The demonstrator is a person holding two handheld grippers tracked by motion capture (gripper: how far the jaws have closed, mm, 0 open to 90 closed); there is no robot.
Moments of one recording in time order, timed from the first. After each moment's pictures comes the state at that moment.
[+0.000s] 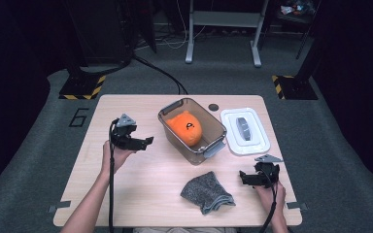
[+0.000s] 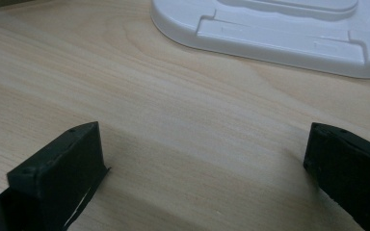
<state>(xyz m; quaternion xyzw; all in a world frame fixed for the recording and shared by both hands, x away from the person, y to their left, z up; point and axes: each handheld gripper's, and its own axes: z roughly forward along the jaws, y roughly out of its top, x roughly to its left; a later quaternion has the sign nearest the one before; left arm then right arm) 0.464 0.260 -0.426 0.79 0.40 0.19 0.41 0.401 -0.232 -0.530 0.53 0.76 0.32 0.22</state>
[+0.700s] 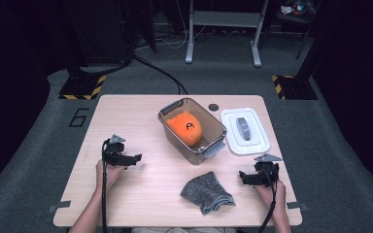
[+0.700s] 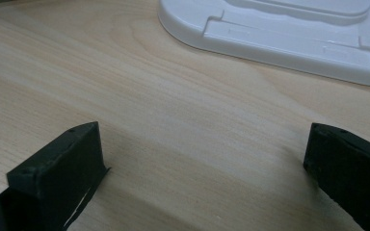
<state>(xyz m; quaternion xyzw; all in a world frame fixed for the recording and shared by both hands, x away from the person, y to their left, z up) 0.461 0.303 -0.520 0.77 0.49 0.16 0.37 0.405 -0.233 -0.528 0.51 0.77 0.32 0.21</state>
